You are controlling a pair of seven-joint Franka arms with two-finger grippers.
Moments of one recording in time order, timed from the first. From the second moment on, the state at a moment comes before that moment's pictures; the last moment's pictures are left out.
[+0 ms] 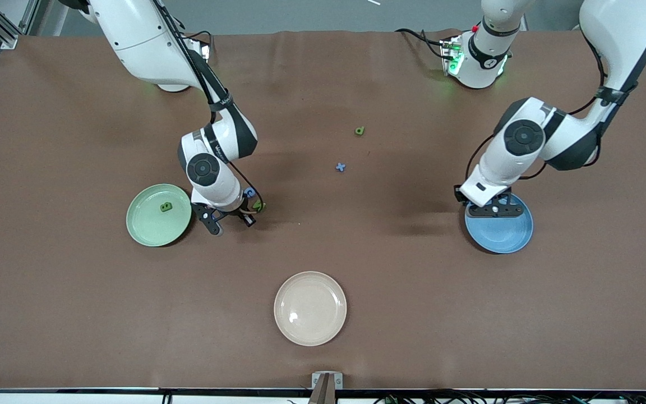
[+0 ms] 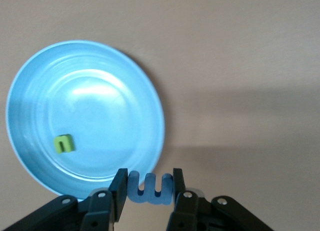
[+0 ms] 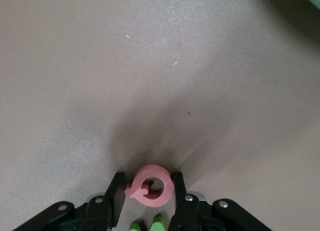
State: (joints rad) left arm 0.77 0.39 -1.01 -2.23 0.59 2.33 -0.61; right arm 0.54 0.55 -0.05 -2.01 0.11 2.54 1.29
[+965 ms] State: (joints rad) left arm 0.91 0.65 -0.99 -2.24 0.92 2.33 -0.61; right arm 0.10 0.40 -0.08 -1.97 0.11 2.19 0.47
